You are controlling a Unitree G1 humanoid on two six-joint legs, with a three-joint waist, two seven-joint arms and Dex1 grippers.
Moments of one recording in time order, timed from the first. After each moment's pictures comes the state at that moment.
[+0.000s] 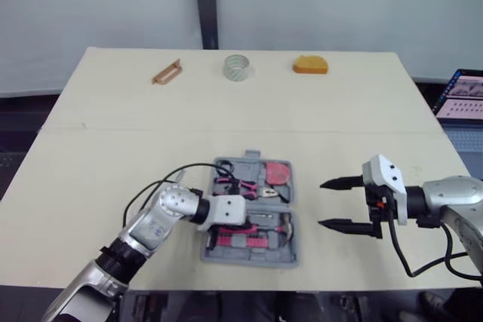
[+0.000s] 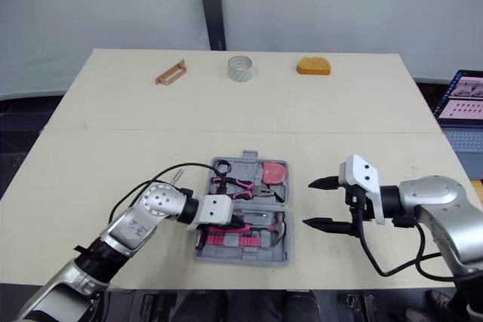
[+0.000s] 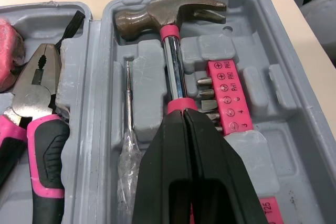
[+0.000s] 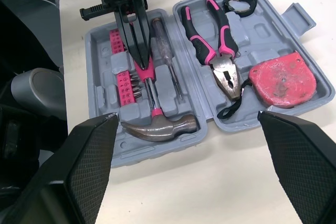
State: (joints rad) left arm -0.40 0.54 -0.51 -0.02 0.07 0.15 -1.05; right arm -0.13 -0.98 -0.08 -0.33 0.54 0.51 1.21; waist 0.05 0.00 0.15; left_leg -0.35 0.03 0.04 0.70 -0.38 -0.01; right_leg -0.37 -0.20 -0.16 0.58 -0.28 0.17
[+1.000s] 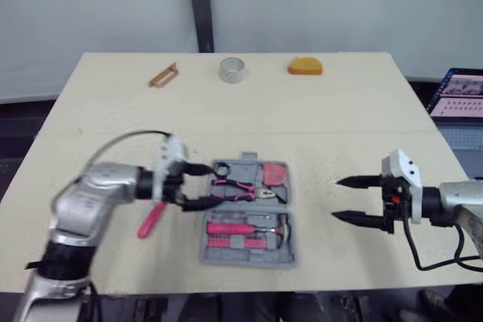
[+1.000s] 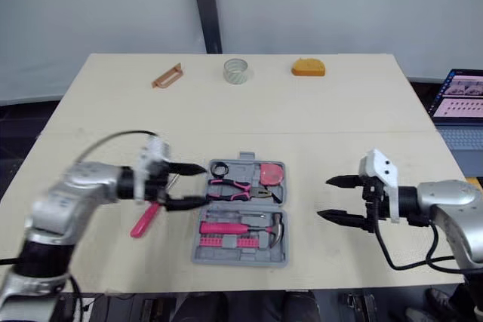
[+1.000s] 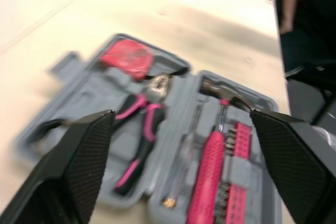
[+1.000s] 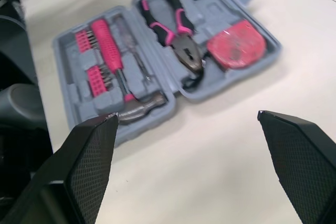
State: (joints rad) left arm -0.26 0.77 0.17 -0.26 -0.45 0.76 -1.08; right arm -0.09 -0.98 -0.17 -0.14 0.55 0.50 1.21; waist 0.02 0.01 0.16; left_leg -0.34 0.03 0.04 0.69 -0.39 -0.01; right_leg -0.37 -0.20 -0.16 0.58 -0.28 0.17
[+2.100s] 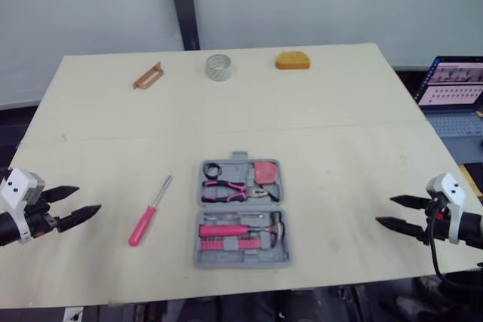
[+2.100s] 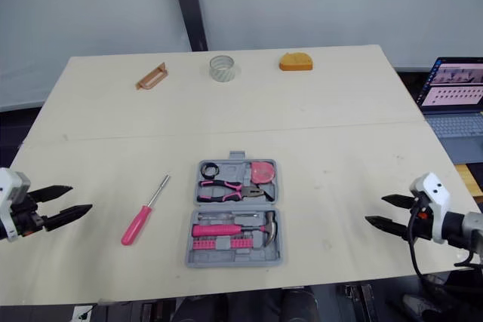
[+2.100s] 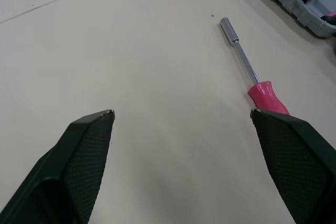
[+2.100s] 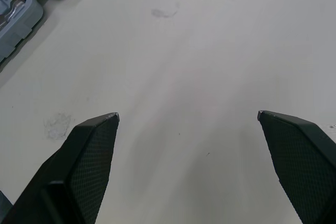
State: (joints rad) left arm 0.04 0.93 0.51 0.30 -0.37 0.27 -1.09; right arm -0.01 -0.97 -0.28 0.28 0.42 0.30 1.21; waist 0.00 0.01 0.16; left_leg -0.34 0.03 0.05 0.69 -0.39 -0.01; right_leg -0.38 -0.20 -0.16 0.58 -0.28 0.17
